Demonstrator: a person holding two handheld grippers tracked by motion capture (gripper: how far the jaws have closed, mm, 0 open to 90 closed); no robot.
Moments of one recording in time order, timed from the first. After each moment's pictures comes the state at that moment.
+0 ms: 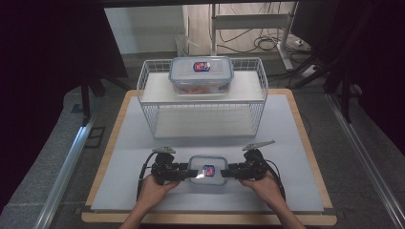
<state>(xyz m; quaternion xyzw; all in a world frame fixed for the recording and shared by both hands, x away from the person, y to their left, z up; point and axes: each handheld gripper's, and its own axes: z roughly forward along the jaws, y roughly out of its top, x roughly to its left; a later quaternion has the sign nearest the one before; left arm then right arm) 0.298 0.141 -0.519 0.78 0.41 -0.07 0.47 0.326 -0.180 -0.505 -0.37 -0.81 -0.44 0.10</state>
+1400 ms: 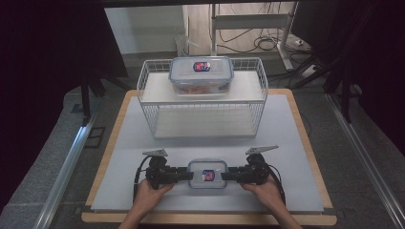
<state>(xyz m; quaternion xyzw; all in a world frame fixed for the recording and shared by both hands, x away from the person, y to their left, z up) 0.293 0.159 -0.531 0.75 0.40 -0.12 0.51 0.318 -0.186 -0.514 -0.37 -0.79 -0.47 0.12</state>
